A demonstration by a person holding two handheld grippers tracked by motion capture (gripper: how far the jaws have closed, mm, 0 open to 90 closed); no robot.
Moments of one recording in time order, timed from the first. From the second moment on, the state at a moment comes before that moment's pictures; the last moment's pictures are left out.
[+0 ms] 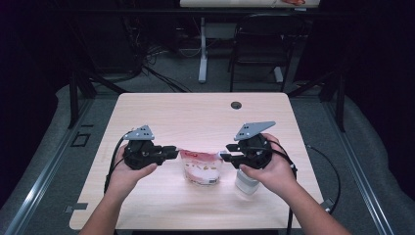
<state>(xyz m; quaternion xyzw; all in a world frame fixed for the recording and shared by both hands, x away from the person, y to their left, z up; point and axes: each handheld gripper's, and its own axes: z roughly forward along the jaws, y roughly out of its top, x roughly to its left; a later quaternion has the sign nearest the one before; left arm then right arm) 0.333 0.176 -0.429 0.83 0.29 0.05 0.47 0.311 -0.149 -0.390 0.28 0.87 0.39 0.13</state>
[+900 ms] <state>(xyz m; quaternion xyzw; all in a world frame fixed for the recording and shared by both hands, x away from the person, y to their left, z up) 0.334 0.188 -0.425 0.83 0.30 0.06 0.47 0.327 -0.111 -0.376 0.23 0.89 0.36 0.12</state>
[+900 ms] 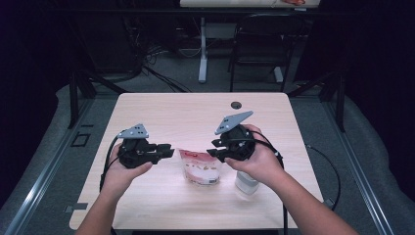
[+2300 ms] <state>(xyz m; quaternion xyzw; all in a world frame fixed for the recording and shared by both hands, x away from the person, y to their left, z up) 0.337 0.196 -0.426 0.82 0.31 0.06 0.47 0.339 -0.065 -0.372 0.19 0.91 0.35 0.12</state>
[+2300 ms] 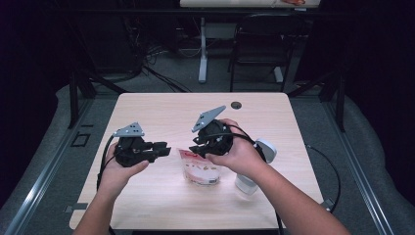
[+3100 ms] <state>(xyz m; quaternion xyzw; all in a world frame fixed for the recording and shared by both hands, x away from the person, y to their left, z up) 0.338 0.197 -0.427 0.82 0.31 0.06 0.47 0.347 -0.048 -0.388 0.17 0.93 0.31 0.09</state>
